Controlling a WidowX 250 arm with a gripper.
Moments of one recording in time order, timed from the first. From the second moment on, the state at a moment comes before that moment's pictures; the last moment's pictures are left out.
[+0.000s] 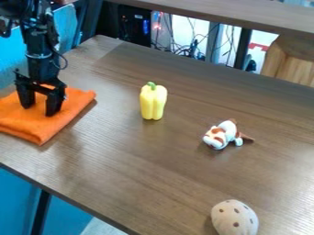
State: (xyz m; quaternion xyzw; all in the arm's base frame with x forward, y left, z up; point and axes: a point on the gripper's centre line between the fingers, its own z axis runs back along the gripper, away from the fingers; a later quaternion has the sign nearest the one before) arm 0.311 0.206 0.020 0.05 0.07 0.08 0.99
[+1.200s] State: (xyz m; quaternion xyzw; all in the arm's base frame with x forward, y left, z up) arm 0.298 -0.032 0.027 0.02 0.07 -0.19 0.98
